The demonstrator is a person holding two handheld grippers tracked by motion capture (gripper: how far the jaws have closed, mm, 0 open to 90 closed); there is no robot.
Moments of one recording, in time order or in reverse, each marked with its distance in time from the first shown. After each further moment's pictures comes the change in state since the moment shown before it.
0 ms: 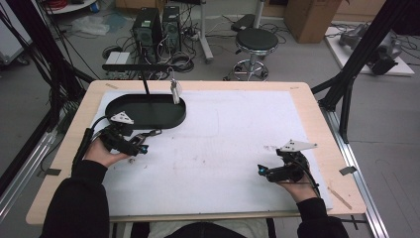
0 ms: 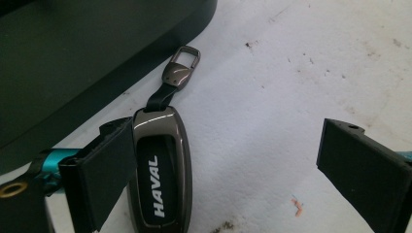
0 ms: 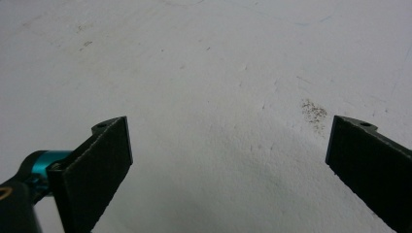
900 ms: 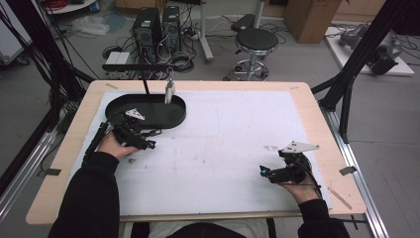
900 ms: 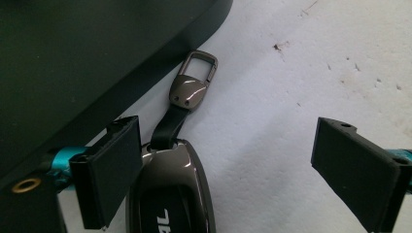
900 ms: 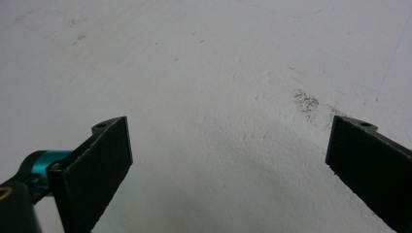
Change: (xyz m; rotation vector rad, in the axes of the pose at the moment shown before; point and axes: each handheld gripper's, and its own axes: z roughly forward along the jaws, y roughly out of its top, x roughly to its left) left arm 0.018 0.011 0.040 0.052 -0.005 -0.002; right arm -0.002 -0.005 -0.003 0.008 -0.011 0.007
